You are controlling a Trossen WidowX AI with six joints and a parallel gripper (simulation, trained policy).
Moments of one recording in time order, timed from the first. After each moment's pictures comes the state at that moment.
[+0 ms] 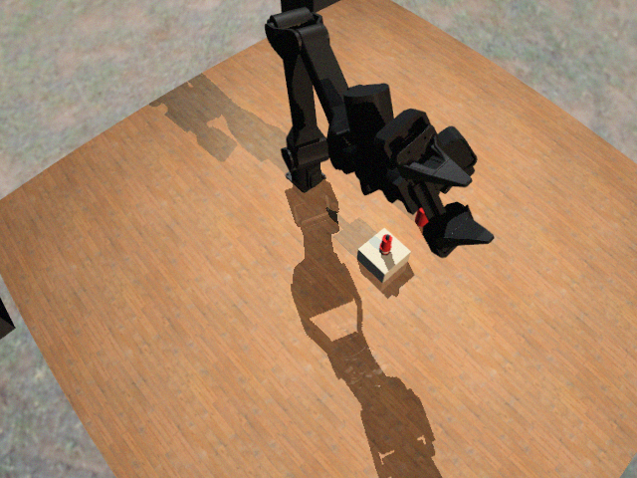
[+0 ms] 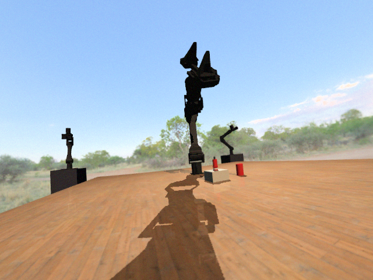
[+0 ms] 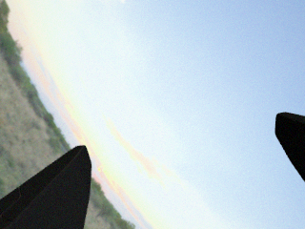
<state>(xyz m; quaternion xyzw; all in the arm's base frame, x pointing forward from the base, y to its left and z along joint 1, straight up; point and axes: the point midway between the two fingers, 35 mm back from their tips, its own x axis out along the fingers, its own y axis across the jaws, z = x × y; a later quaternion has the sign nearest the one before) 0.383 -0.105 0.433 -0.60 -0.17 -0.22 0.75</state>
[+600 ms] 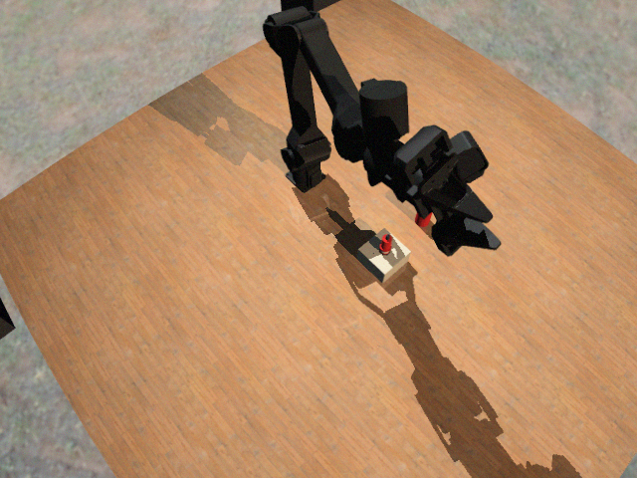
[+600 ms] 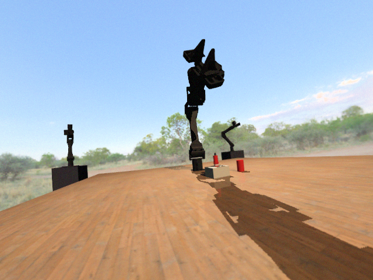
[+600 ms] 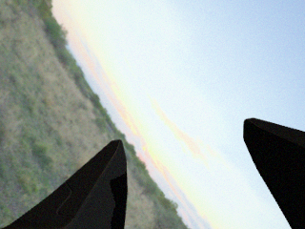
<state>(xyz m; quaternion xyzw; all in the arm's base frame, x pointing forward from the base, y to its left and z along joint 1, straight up) 0.402 -0.096 0.415 -0.58 -0.10 -0.16 0.79</state>
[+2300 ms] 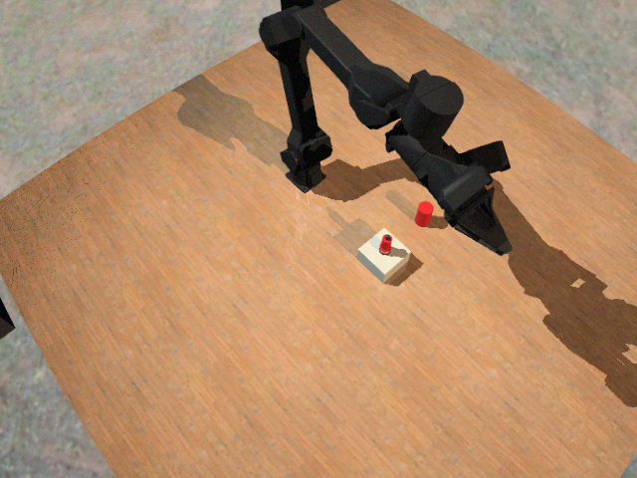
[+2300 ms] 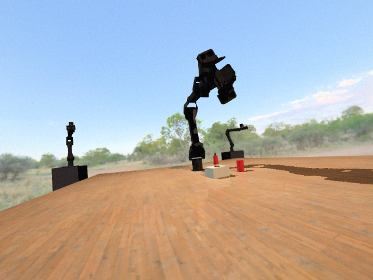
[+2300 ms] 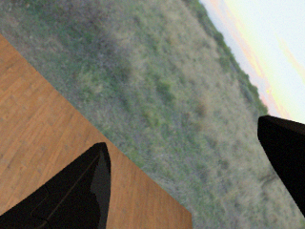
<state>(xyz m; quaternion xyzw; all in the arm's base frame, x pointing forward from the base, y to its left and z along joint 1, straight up) 0.416 -0.049 0.349 -0.50 0.10 0.01 0.86</state>
